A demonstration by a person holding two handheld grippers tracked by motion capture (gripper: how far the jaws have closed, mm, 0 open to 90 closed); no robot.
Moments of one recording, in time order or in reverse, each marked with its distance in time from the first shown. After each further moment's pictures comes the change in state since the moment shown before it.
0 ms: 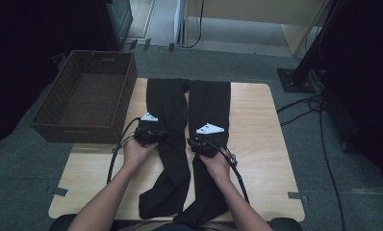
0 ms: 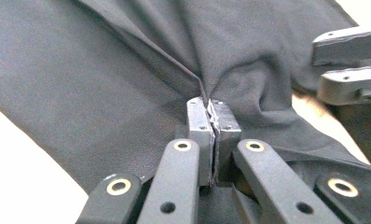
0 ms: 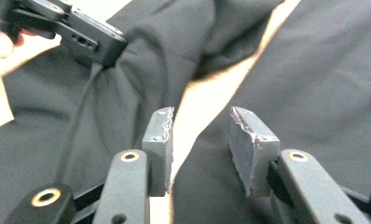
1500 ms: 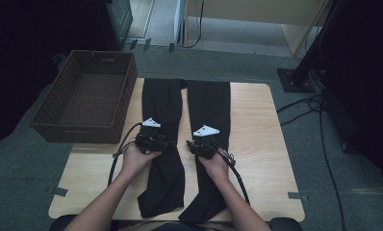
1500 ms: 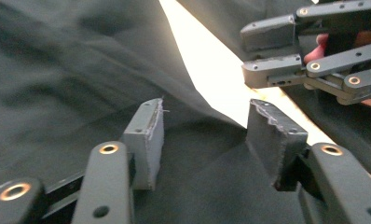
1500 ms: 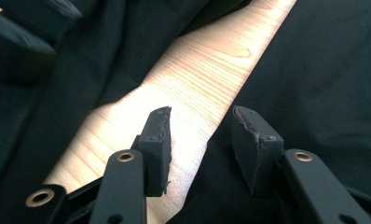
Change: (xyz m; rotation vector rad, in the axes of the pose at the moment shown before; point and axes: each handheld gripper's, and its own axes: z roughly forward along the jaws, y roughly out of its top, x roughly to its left) left arm -0.028 -0.008 -0.005 0.062 -0.026 0.037; right arm 0.000 -0.009 0.014 0.044 -0.036 -0.064
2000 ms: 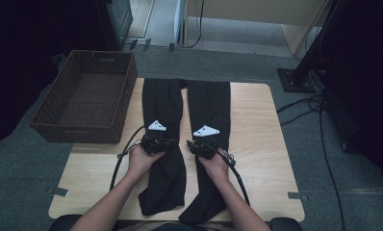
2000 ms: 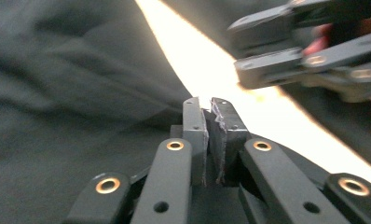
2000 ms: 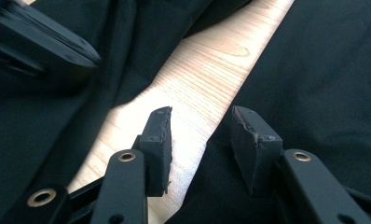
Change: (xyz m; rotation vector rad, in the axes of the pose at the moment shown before) left arm -0.008 -0.003 0.006 -0.054 -0.029 0.063; right arm 0.000 -0.001 -0.001 -0.003 -0.006 0.004
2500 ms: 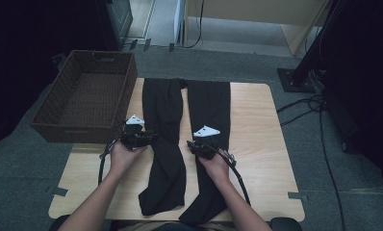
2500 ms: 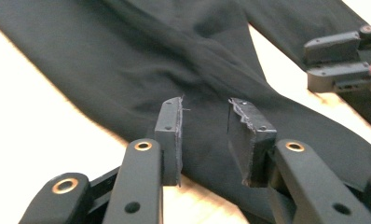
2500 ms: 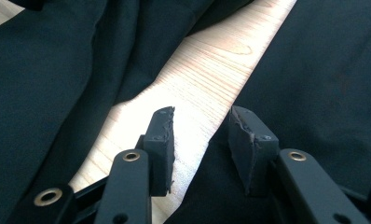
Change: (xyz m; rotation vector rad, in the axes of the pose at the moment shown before) left arm 0.048 -0.013 -0.039 -0.041 0.128 -0.112; right arm 0.001 -0.001 -0.002 0.002 0.010 0.006
